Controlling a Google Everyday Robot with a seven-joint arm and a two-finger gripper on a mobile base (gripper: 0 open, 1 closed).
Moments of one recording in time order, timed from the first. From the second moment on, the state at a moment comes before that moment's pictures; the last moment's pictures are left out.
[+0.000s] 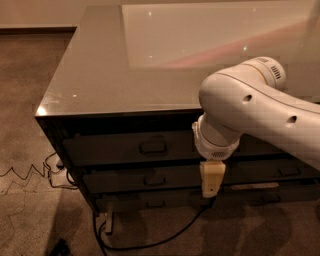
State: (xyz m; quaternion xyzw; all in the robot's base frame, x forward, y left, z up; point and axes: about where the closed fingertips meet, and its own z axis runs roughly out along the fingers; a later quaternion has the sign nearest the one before) arm 0.459 -0.118 0.769 -0.71 0.69 -0.05 0.10
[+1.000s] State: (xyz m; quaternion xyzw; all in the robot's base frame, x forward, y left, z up) arm 0.489 -0.116 0.746 -0.72 0.68 -0.04 0.14
